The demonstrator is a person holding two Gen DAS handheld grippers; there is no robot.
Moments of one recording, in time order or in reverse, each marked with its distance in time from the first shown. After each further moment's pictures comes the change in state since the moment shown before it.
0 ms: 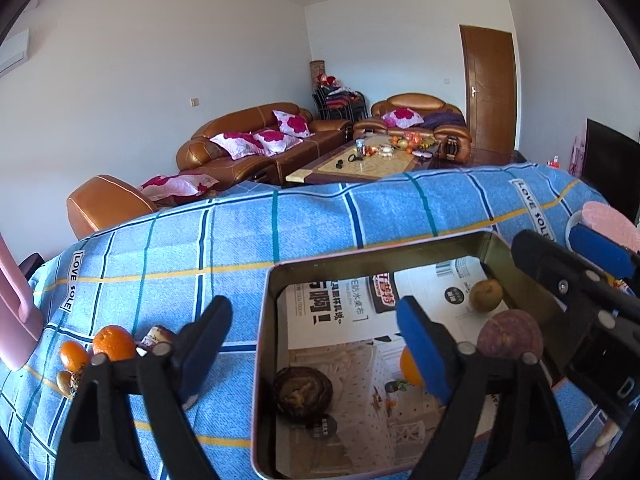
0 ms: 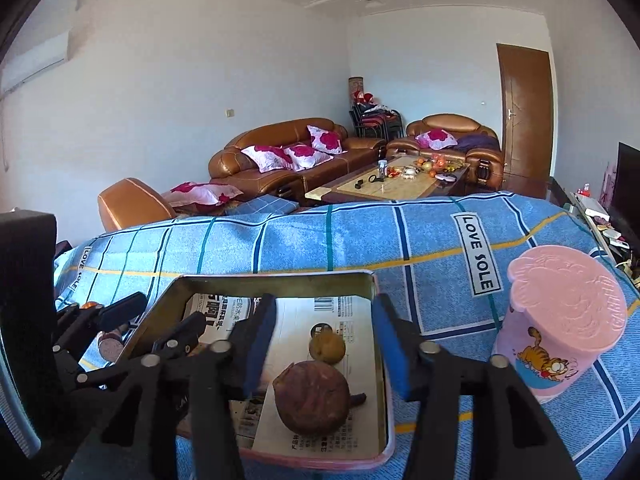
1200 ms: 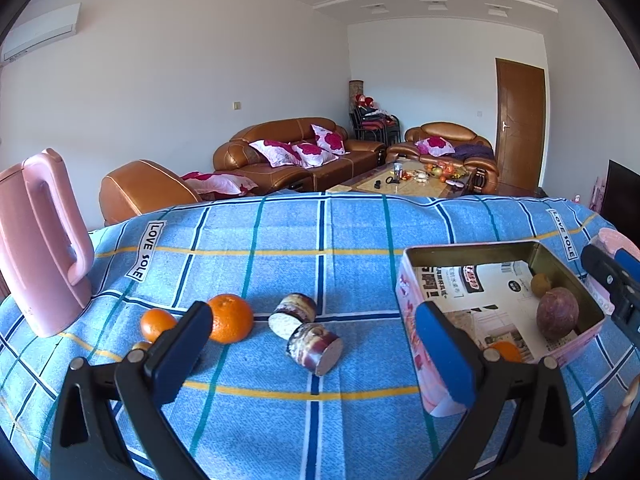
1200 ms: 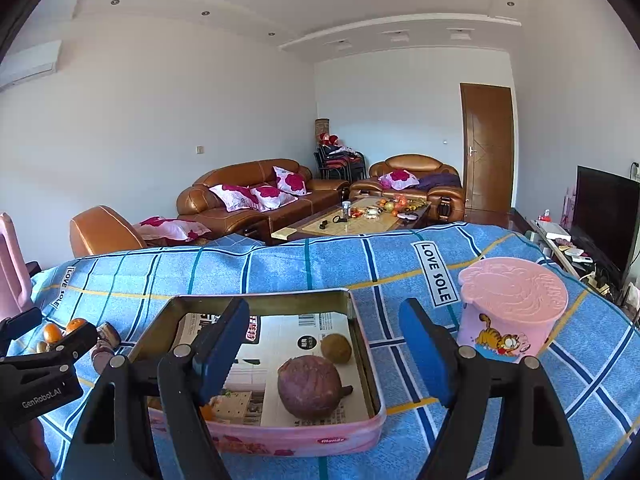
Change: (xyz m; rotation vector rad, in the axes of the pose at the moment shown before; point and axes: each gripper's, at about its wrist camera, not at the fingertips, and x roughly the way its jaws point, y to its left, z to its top) left arm -0.038 0.107 -0.034 -0.115 -0.043 0.079; right arm -0.041 0.030 -0.017 -0.008 -0.110 -0.129
